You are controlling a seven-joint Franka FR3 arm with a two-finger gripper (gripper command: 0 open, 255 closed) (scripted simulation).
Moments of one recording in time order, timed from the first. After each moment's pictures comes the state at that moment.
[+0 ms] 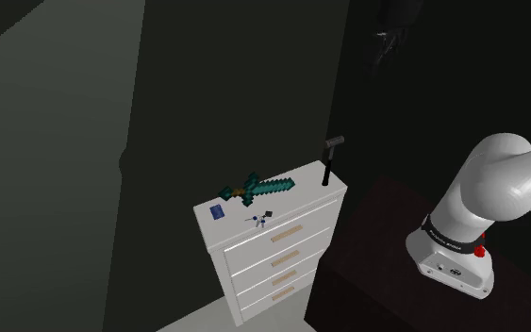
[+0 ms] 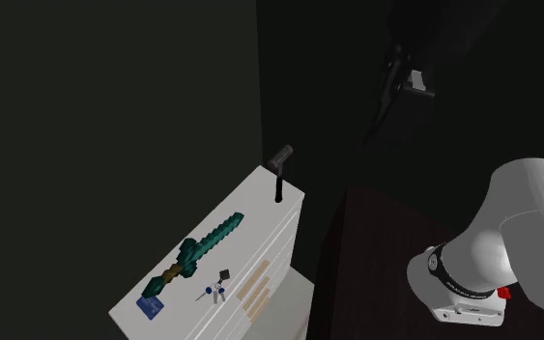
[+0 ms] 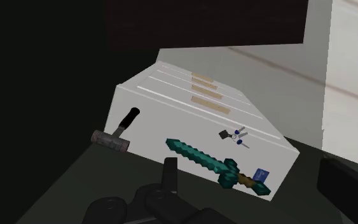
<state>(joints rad) -0.01 -0.81 0.05 -2.26 -0.03 1.54 0.06</state>
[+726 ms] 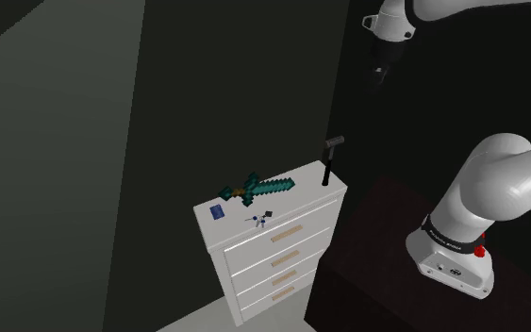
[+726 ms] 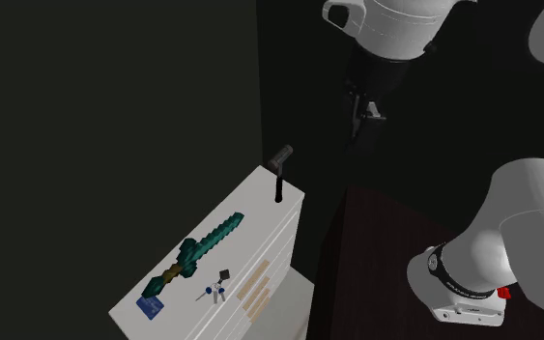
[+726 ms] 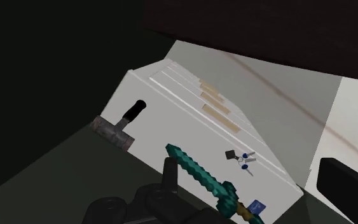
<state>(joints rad) -0.02 -0.79 -0.12 -2.48 -0.14 1.78 -0.31</state>
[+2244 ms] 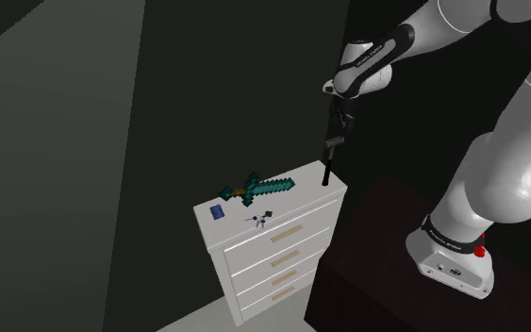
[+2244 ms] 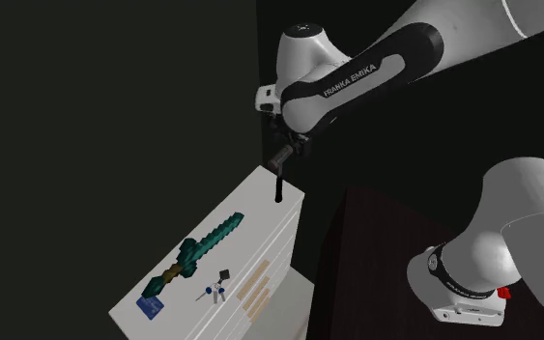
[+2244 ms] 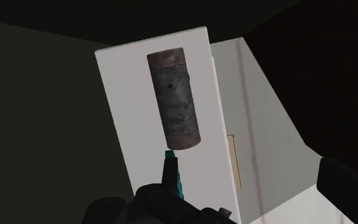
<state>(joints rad) 0.14 0.01 -0.56 -2.40 0.01 2.47 -1.40</state>
